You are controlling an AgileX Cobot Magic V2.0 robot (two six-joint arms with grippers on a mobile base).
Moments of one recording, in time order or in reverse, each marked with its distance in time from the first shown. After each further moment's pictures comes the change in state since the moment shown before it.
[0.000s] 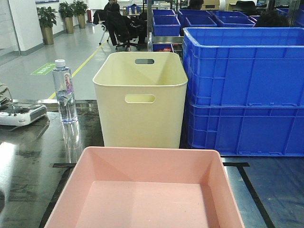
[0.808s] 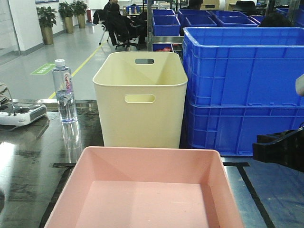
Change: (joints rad) left arm 0.000 0.000 0.000 -0.001 -0.067 0.000; right arm 0.113 0.390 -0.311 0.192 0.118 0.005
